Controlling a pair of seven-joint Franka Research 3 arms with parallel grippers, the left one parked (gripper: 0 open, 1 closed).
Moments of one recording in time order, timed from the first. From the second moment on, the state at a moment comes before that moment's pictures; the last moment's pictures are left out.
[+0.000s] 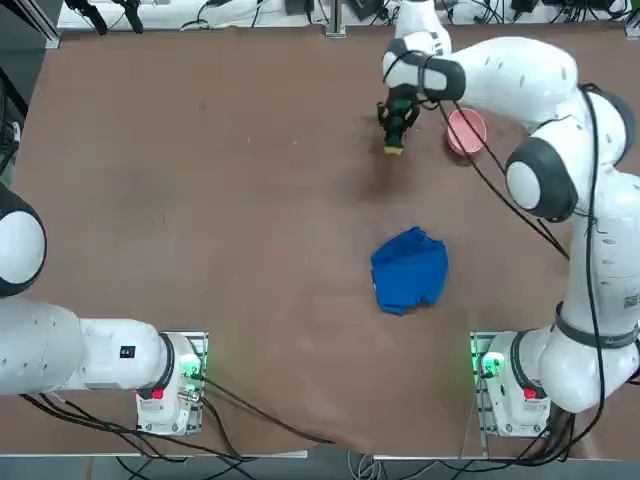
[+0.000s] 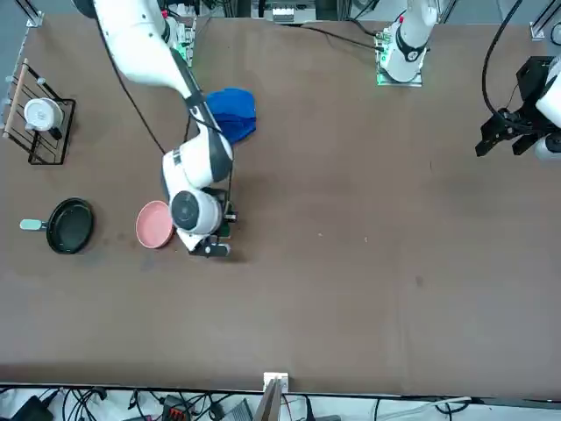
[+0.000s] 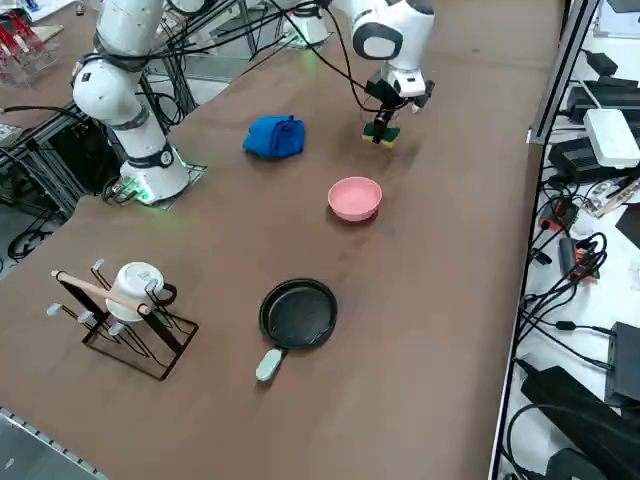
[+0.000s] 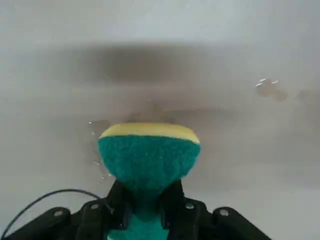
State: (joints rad) arm 0.50 0.75 -0.02 -1.46 0.15 1.99 0.47
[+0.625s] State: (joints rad) arm 0.53 0.79 -0.02 -1.47 0.11 2.01 0.52
